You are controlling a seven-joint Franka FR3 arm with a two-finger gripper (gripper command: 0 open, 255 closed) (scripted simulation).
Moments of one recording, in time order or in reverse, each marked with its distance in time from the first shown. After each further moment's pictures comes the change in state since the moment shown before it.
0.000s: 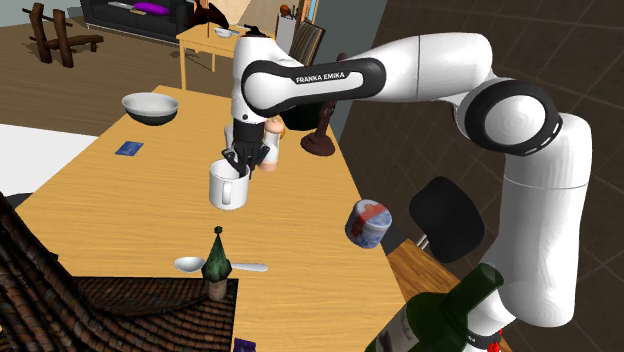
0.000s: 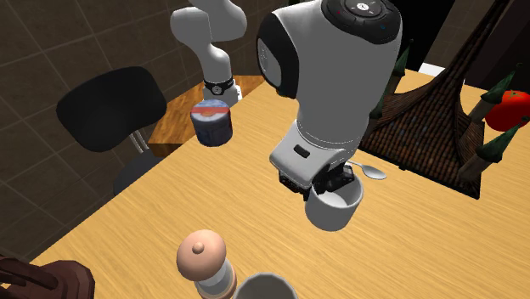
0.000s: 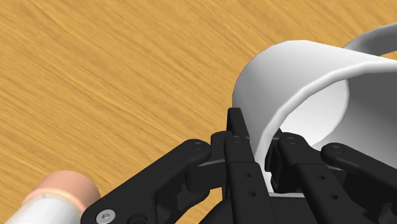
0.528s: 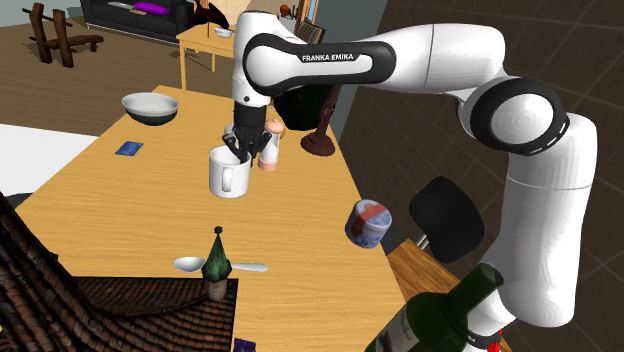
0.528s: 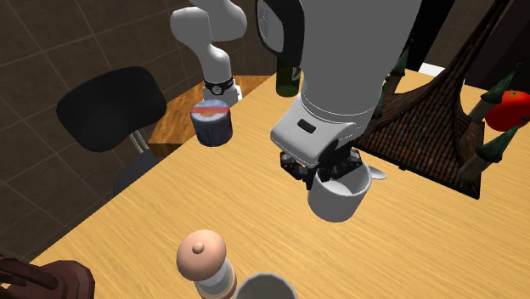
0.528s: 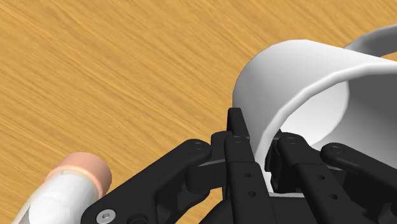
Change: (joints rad) arm 0.002 -0.022 0.004 0.074 0.006 -0.095 0.000
